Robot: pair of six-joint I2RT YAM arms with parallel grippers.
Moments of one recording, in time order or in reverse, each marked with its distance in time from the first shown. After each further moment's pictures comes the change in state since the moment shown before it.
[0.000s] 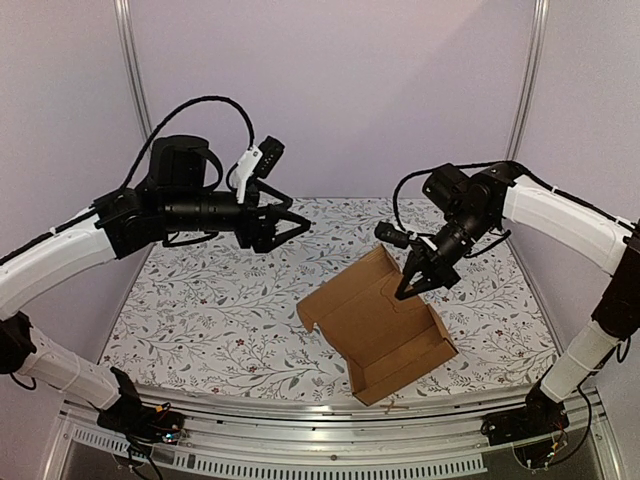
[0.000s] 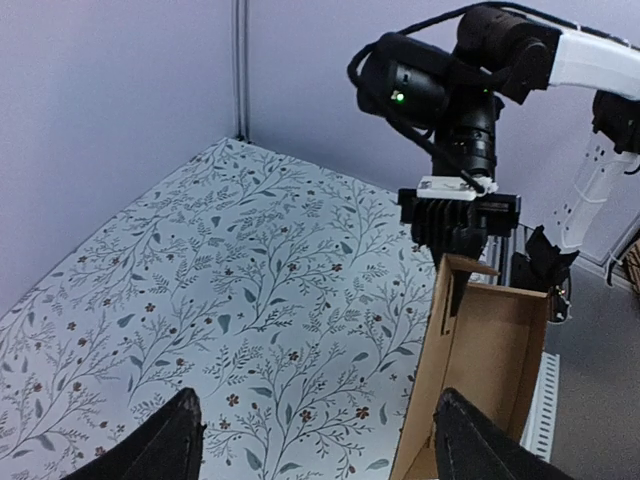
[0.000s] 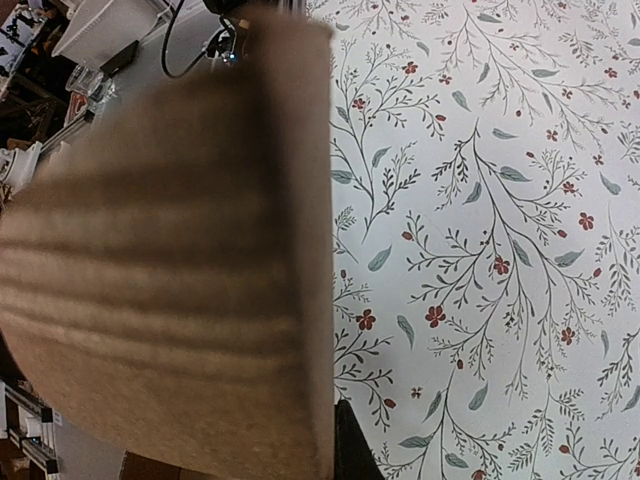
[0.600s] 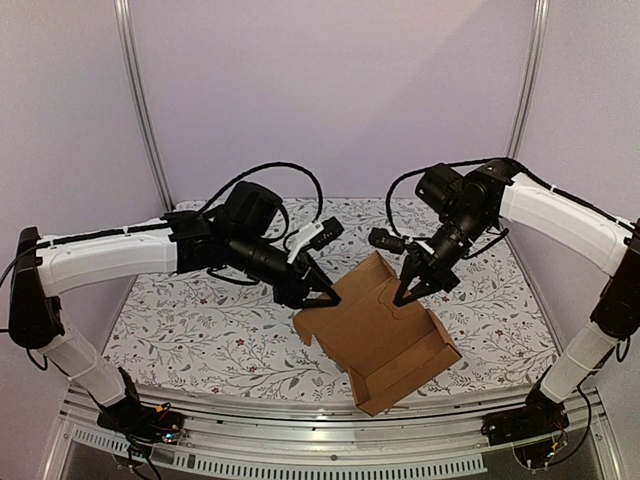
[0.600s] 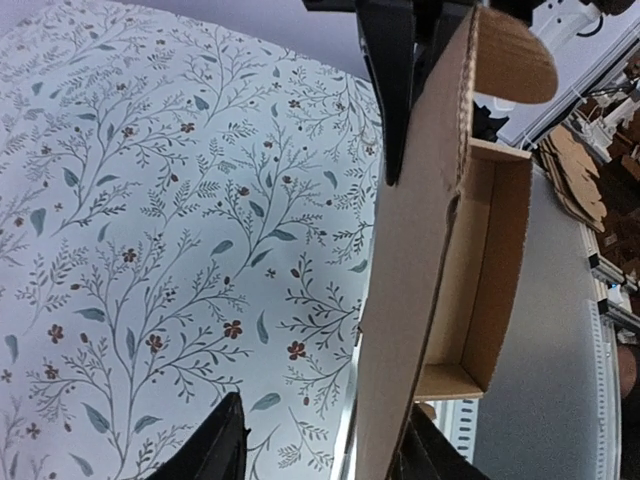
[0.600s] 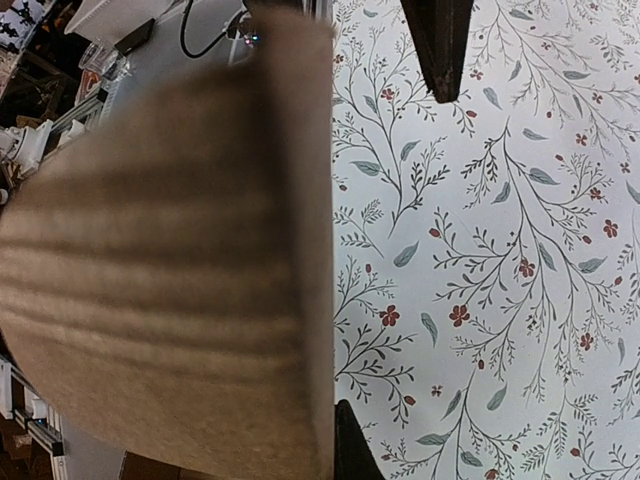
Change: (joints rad) left arm -0.097 0.264 -0.024 -0.059 0.288 0.006; right arm 0.053 0.018 0.041 -0.061 0.019 -0.011
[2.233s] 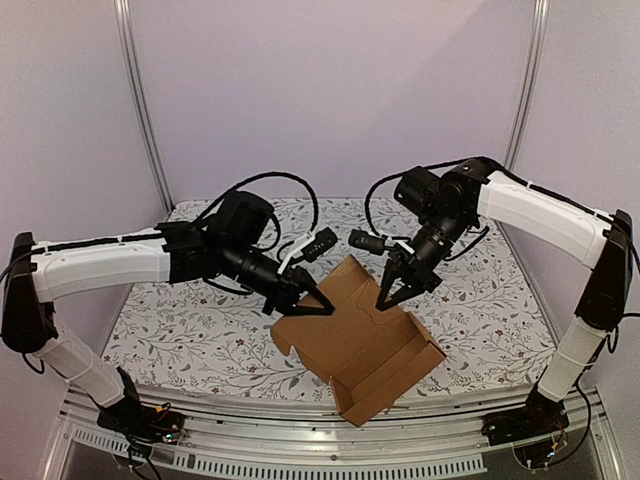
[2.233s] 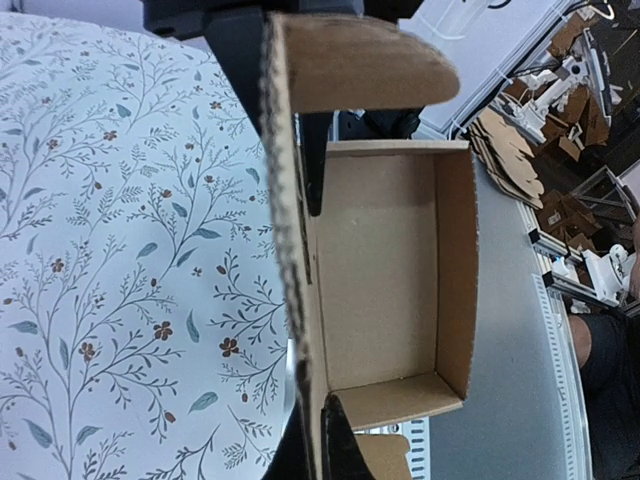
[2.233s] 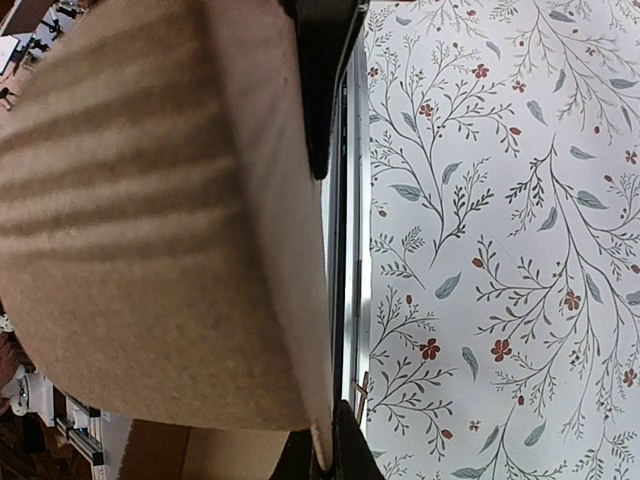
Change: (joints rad) left arm 0.002 -0.050 -0.097 0.078 0.207 0.002; right arm 0.052 0.113 0.095 -0.023 -0.051 0.083
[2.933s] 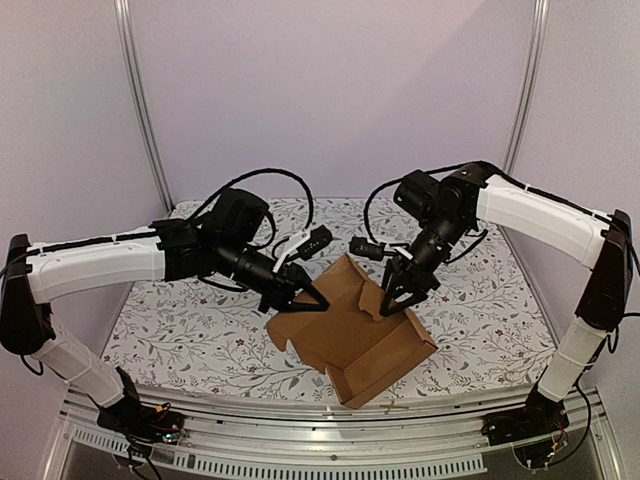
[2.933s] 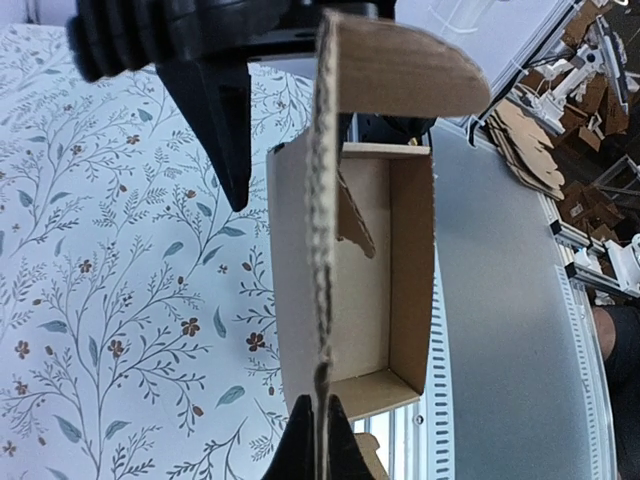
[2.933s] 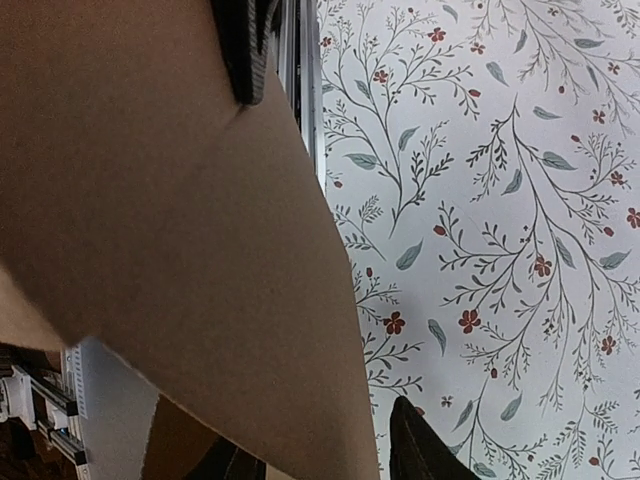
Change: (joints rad) left arm 0.015 -0.020 -0.002 -0.034 -0.042 0.060; right arm 0.003 -0.005 -0.036 0.039 0.078 0.016
